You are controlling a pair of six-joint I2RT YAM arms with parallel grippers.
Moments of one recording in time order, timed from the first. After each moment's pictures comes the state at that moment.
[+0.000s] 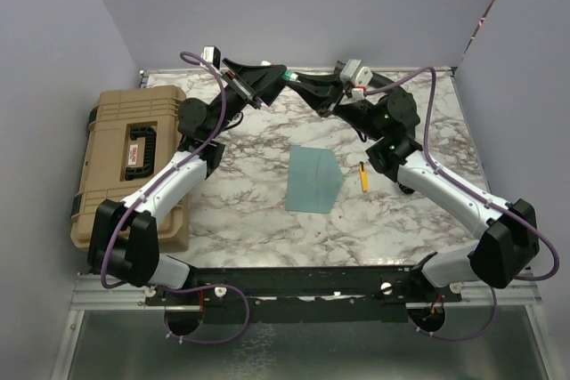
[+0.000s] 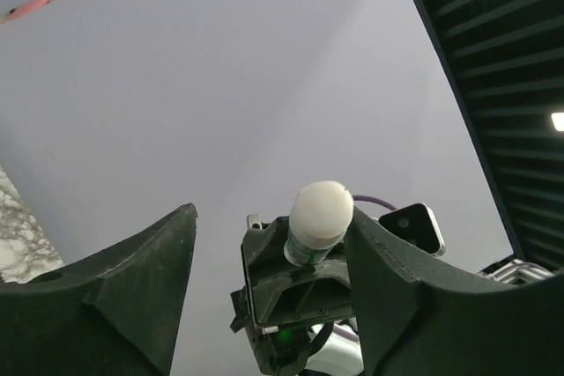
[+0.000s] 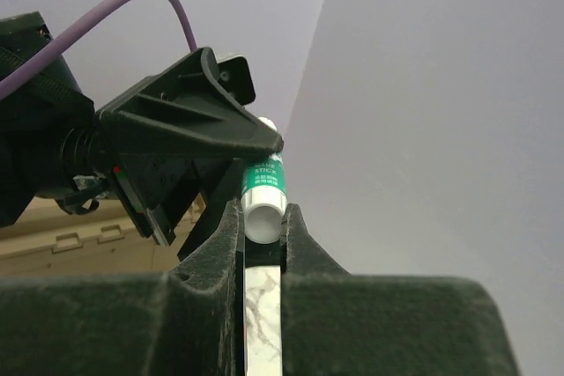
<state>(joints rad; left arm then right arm) -0.39 1.42 1.01 0.96 0.44 -1.55 0.64 1.40 1.17 0.69 -0.44 -0.18</state>
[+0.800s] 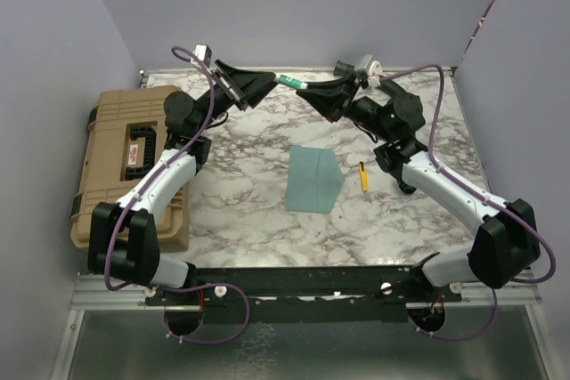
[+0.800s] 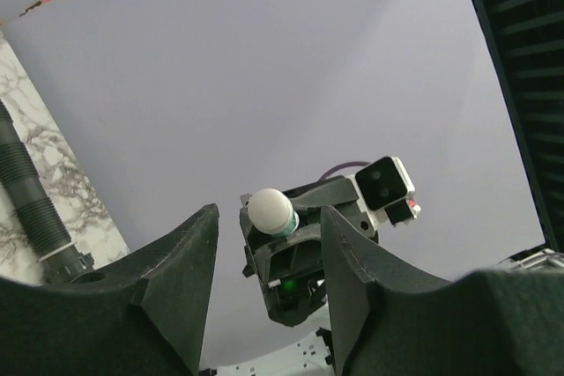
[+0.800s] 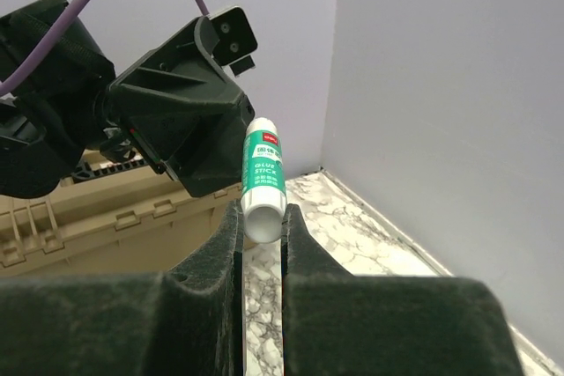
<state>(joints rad) -0.25 1.41 1.00 0.87 0.62 -1.53 0.54 1.39 1.07 0.74 -0.53 0.11</state>
